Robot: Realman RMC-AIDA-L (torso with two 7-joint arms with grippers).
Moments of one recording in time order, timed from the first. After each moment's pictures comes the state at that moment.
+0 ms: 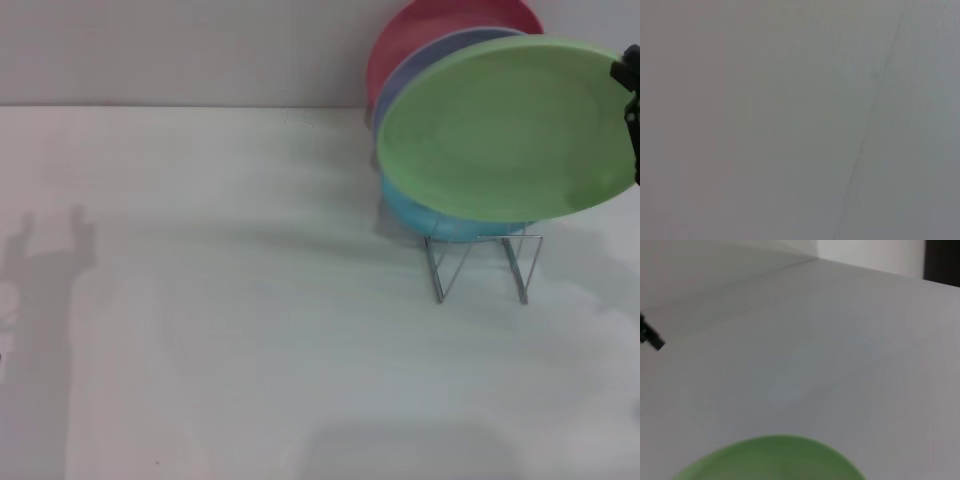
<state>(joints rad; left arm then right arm) -0.31 -2.07 2.60 0.50 -1.39 1.55 -0.10 0.56 2.01 0.26 -0.32 -2.13 -2.00 -0.34</state>
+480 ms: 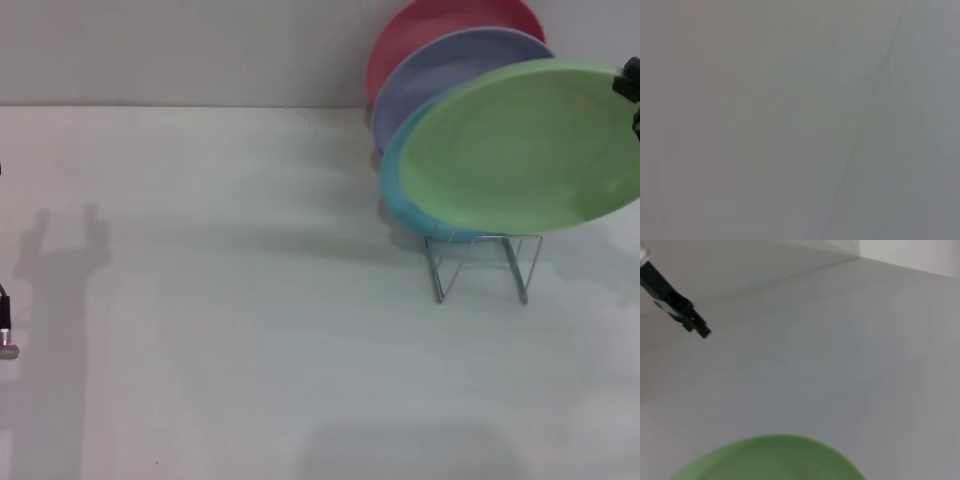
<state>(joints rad) -0.31 -2.08 2.60 0.53 -1.39 1.55 -0.10 0.57 1.94 0.17 -0.35 -2.14 -1.97 -0.32</state>
